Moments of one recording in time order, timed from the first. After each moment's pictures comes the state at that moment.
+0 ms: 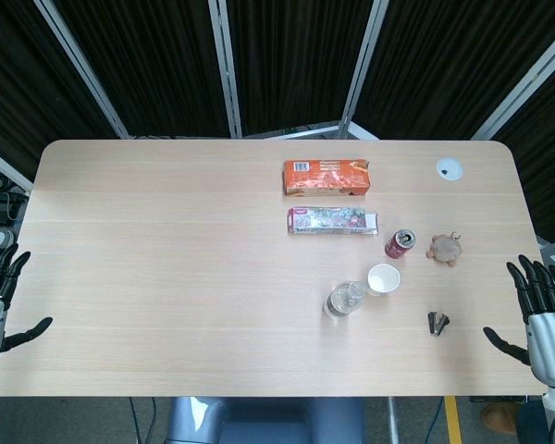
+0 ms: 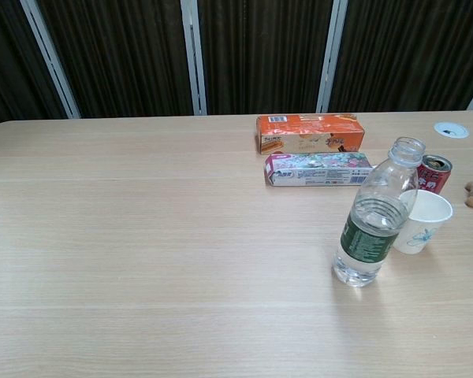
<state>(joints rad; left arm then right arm) -0.07 -1.14 -0.04 -1.60 1.61 1.62 0.04 0.03 -1.14 0.07 -1.55 -1.62 1.68 -0.02</state>
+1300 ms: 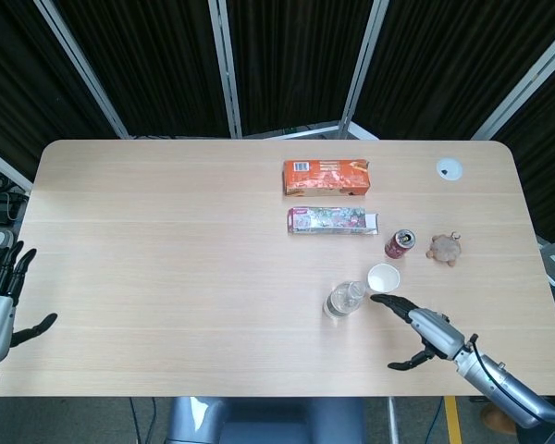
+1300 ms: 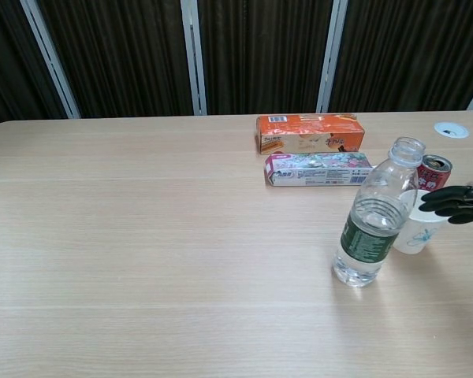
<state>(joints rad) -0.08 -1.18 -0.06 -1.61 1.58 1.60 0.13 0.46 -1.25 -0.17 -1.30 -1.88 1.16 0.98</state>
